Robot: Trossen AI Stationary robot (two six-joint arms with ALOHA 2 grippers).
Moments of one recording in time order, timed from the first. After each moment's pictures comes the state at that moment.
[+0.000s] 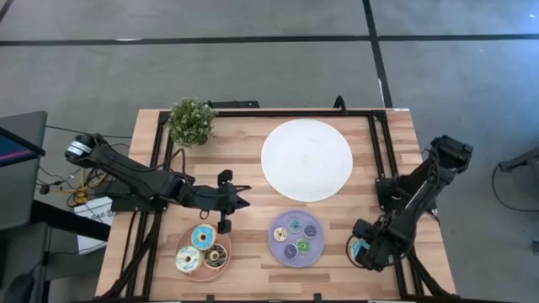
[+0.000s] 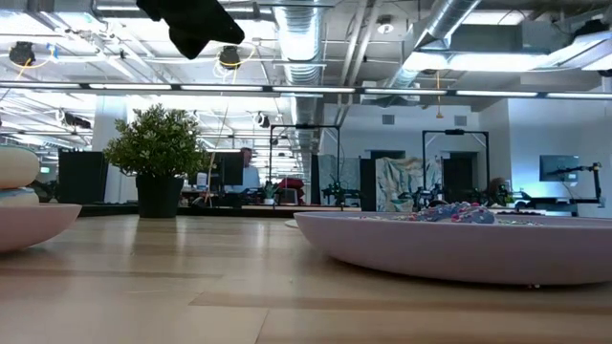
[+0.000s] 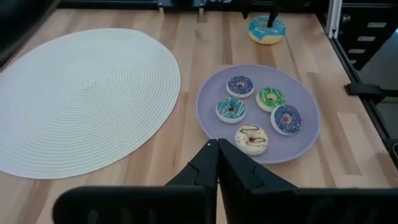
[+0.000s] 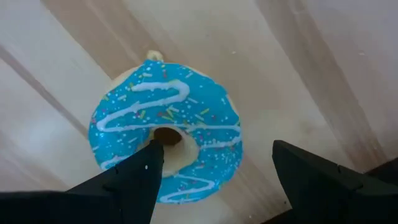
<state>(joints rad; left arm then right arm) -0.36 1.25 0.86 -0.16 -0.34 -0.23 0.97 1.46 0.76 -0.82 -0.07 1.56</state>
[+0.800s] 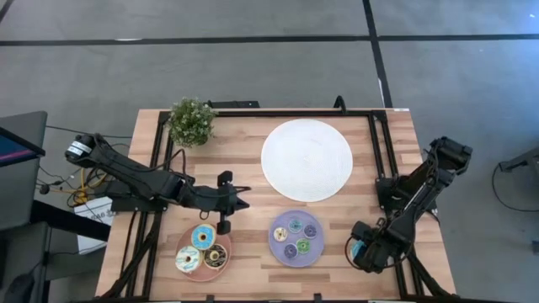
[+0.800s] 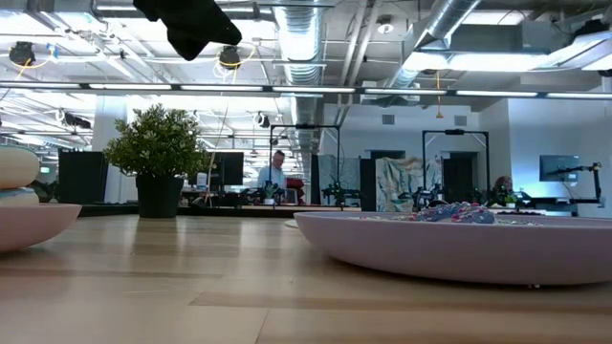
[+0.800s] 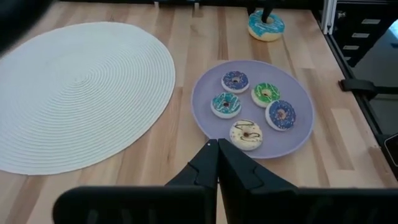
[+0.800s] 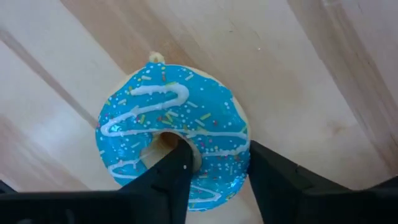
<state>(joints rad) -0.36 1.25 0.86 -0.17 -0.32 -0.24 0.97 1.48 0.76 -0.76 -0.07 1.59</state>
